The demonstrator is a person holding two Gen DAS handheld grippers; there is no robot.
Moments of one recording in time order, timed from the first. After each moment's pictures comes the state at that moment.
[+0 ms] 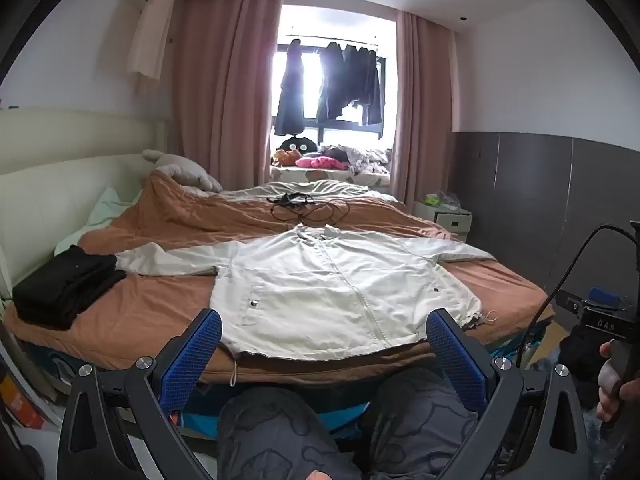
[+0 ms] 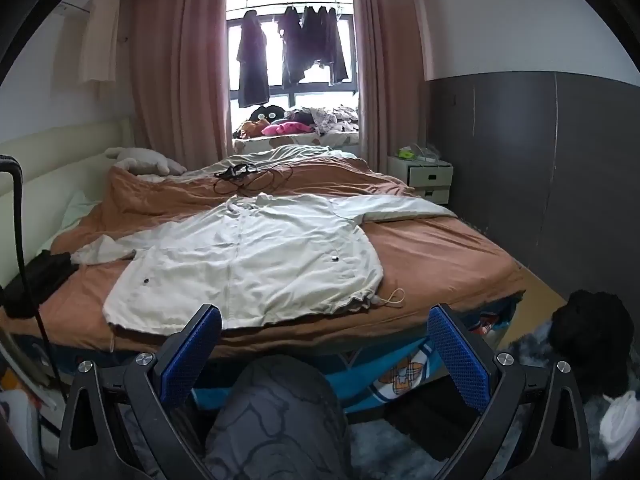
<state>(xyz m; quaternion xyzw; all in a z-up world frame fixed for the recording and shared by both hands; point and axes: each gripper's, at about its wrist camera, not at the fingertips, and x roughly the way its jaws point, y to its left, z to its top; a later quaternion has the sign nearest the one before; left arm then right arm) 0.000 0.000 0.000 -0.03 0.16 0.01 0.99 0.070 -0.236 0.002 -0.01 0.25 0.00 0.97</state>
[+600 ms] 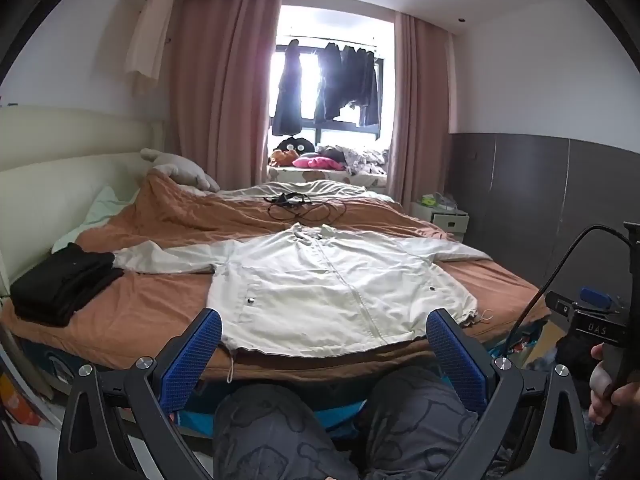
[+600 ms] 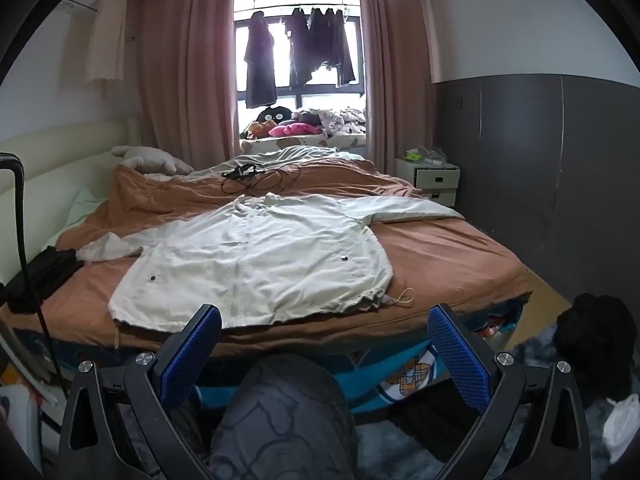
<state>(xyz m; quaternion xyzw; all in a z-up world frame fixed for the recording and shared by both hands) -0.004 -0.006 -0.006 -0.03 0.16 0.00 0.99 0.068 -0.225 -0.004 -0.02 0.24 0.01 0.97</state>
